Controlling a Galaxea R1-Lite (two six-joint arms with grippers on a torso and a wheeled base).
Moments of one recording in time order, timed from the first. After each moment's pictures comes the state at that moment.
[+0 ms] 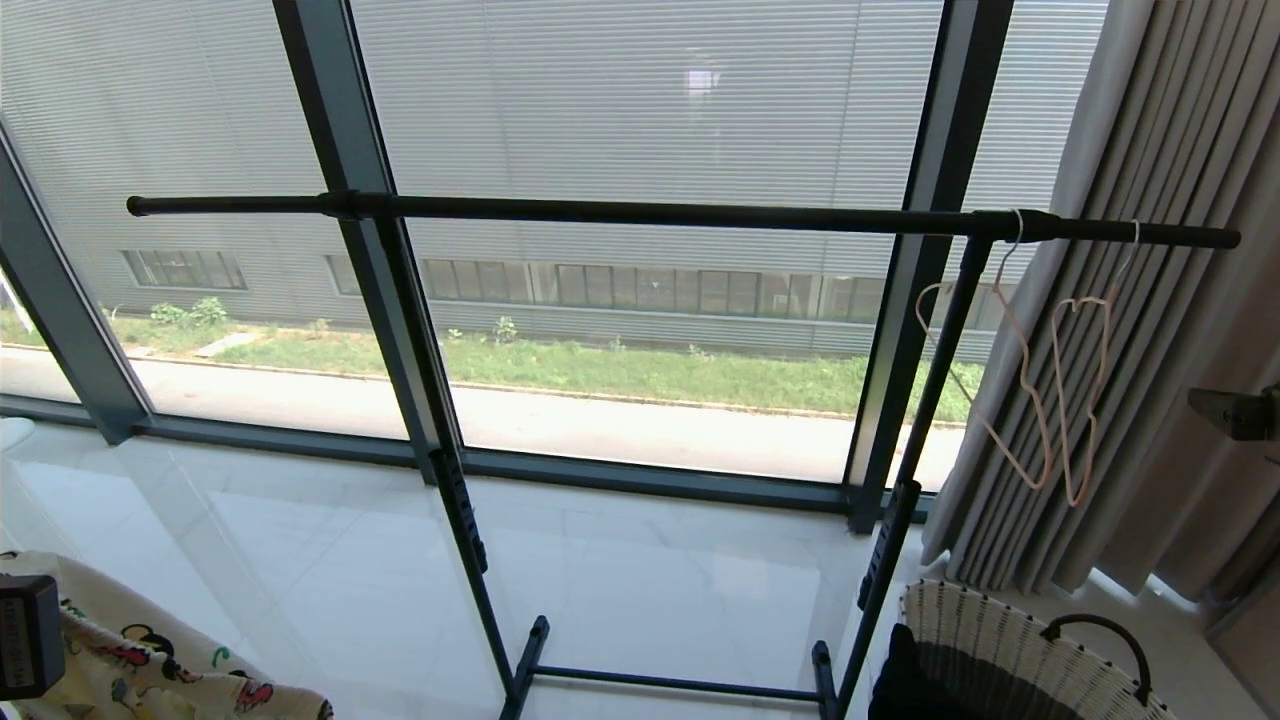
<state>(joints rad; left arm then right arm) -0.21 0.90 -0.62 0.26 0.55 -0.02 0.01 1.22 -0.78 -0.16 -0.20 -0.05</state>
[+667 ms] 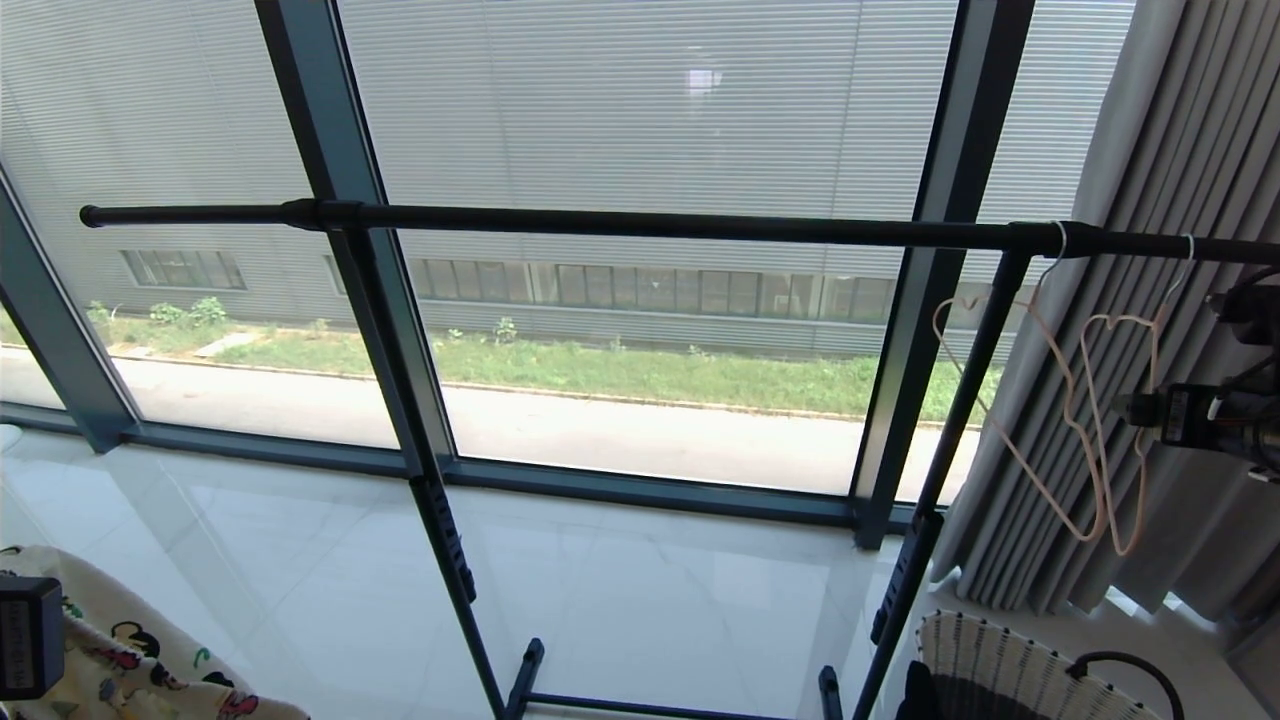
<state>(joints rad) -0.21 0.90 -0.61 0.22 0.55 0.06 -0.08 1.60 -0.84 -0.38 -0.20 0.06</state>
